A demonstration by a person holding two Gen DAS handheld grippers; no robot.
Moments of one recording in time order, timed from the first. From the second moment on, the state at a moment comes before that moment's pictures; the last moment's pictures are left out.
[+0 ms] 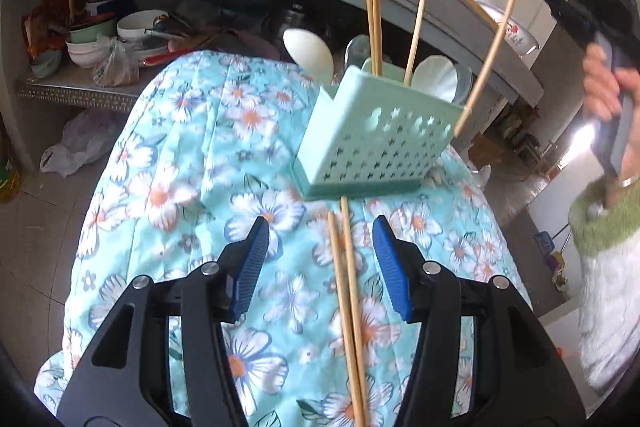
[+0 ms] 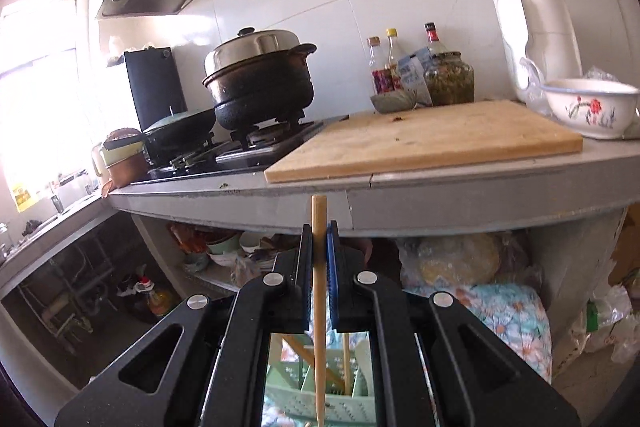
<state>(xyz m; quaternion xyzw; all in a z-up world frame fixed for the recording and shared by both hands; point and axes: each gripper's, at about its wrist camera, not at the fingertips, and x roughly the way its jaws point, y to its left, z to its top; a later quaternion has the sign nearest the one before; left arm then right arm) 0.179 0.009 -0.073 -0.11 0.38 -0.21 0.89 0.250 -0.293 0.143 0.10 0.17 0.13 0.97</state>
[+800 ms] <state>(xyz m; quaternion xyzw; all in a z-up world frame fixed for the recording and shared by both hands) 0.163 0.004 -0.118 -0.08 0.41 -0.24 0.88 0.339 -0.236 0.081 -0.01 0.18 0.09 0.98</state>
